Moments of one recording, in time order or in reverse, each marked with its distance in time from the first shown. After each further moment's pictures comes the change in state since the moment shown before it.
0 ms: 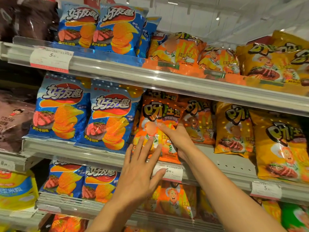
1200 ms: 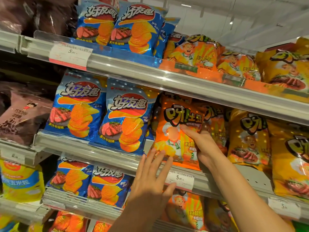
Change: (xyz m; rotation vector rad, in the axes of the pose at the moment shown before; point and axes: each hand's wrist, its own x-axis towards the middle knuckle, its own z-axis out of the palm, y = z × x) left_hand -0.015 0.022 0.002 -0.058 0.205 -0.023; right_hand 0.010 -0.001 -0.032 0.196 -0.012 0.119
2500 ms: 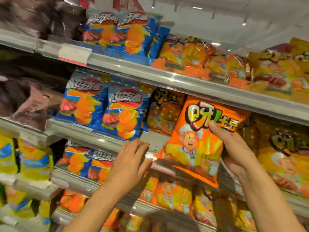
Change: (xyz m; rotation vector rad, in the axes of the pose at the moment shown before) left_hand 0.007 -0.013 -0.029 -0.013 -0.214 -0.108; right_hand -0.094 -0.053 -0.076 -0.039 -0.089 -0.215
